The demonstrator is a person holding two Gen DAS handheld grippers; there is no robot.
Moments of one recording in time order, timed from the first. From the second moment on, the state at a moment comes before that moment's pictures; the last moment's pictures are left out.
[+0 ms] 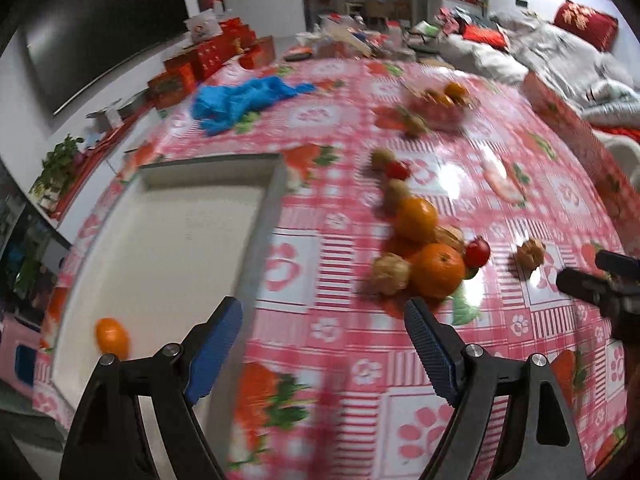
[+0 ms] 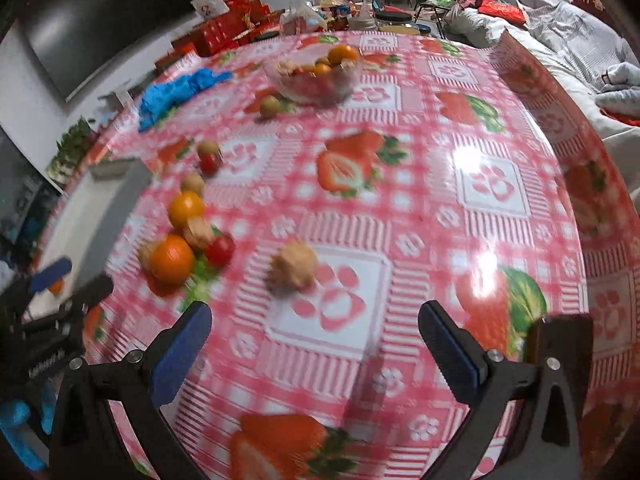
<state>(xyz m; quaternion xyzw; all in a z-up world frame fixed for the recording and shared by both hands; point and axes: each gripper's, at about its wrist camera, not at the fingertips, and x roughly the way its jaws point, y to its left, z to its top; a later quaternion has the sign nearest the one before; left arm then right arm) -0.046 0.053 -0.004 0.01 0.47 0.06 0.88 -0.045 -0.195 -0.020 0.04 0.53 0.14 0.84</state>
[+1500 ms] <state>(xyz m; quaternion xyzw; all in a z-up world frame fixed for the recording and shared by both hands) -0.005 0.029 -0.040 0.00 0.48 0.07 0.88 -0.012 -0.161 -0.046 -0.01 0.52 0.12 0.85</state>
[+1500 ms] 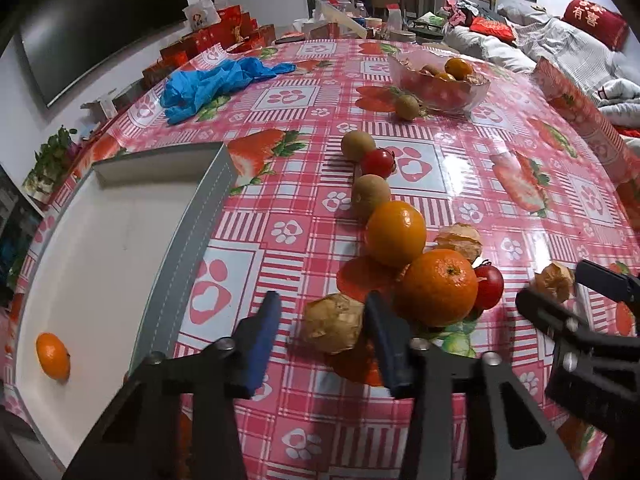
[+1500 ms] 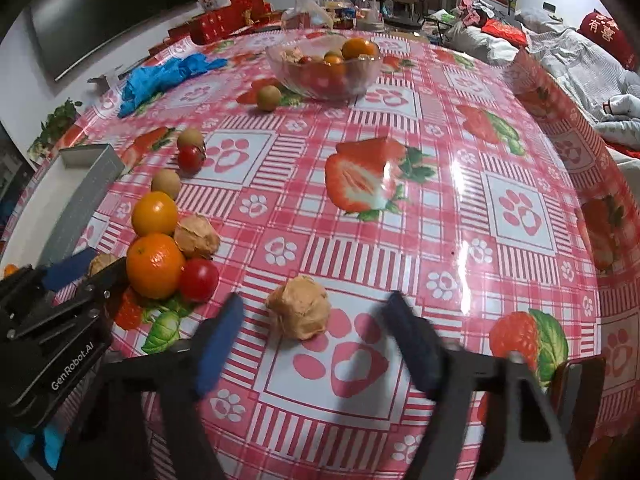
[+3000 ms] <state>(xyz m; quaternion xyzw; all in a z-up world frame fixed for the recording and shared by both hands) -0.062 0.036 -0.044 -0.03 0.44 0.08 0.90 -0.091 -0.167 -0.054 -0.03 0.48 0.13 0.87</state>
